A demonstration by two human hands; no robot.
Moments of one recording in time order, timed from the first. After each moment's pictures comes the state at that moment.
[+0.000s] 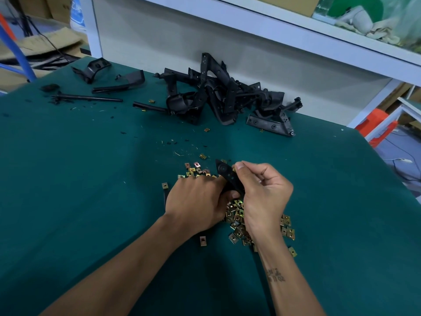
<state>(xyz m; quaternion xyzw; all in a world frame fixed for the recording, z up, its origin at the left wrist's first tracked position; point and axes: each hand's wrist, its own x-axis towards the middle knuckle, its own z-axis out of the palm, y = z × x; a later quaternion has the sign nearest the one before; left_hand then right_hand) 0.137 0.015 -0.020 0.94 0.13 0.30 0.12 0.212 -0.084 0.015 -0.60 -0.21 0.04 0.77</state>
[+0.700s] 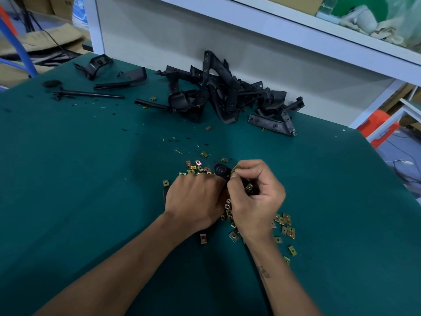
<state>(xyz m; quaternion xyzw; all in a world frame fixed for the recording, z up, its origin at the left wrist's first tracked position) 0.133 0.015 -0.017 0.94 0.14 0.29 0.12 0.210 -0.082 -0.004 -0.61 -0.39 -0.14 0.67</state>
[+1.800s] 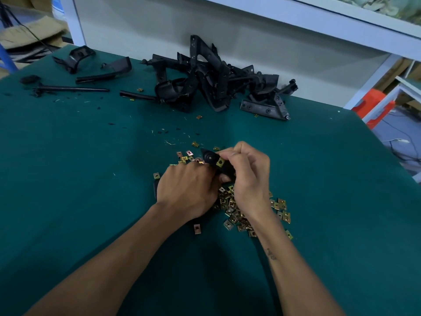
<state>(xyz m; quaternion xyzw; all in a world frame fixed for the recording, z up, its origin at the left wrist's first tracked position) 0.141 0.017 -0.023 0.95 0.17 0.24 0.09 0.218 -0.083 0.016 -0.64 -0.33 0.10 0.69</state>
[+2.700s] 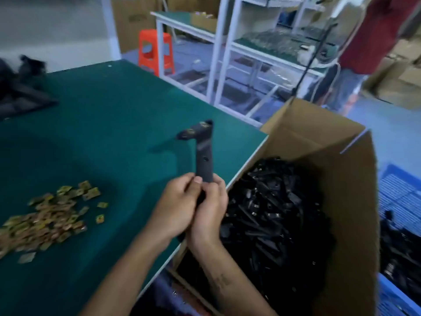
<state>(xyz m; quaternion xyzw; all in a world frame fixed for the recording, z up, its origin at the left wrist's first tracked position) 0.168 -0.263 0.009 0.75 -0.10 -0.08 0.65 0.151 -0.323 -0.012 -0.49 0.23 -0.25 0.80</state>
